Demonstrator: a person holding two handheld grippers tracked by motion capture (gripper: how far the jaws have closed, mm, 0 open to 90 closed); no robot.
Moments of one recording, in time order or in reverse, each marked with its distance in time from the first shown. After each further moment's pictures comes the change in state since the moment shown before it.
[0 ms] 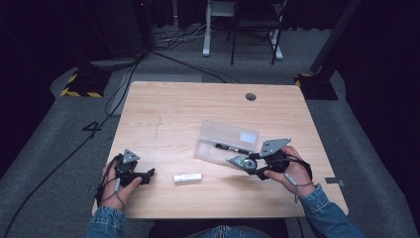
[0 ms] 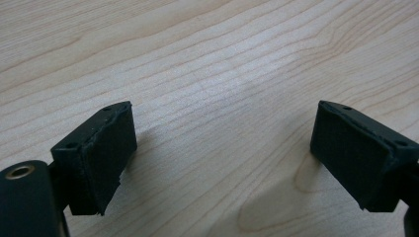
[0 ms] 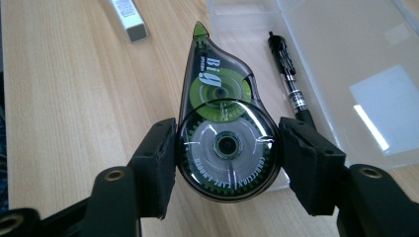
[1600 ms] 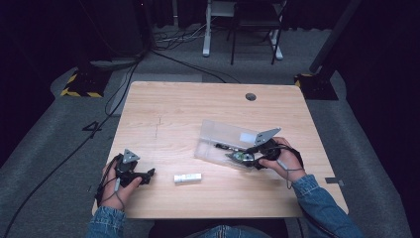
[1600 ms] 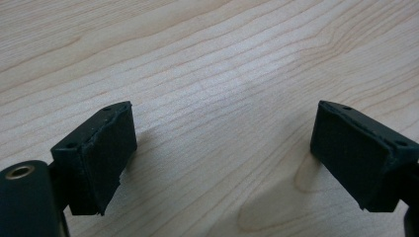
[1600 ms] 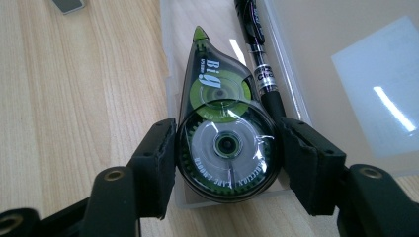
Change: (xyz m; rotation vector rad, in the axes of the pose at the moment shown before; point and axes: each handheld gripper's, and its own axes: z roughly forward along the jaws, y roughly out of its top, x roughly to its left) left arm 0.000 0.000 0.000 -0.001 0.001 0.000; right arm -0.048 -0.011 0.039 0.073 0.051 0.045
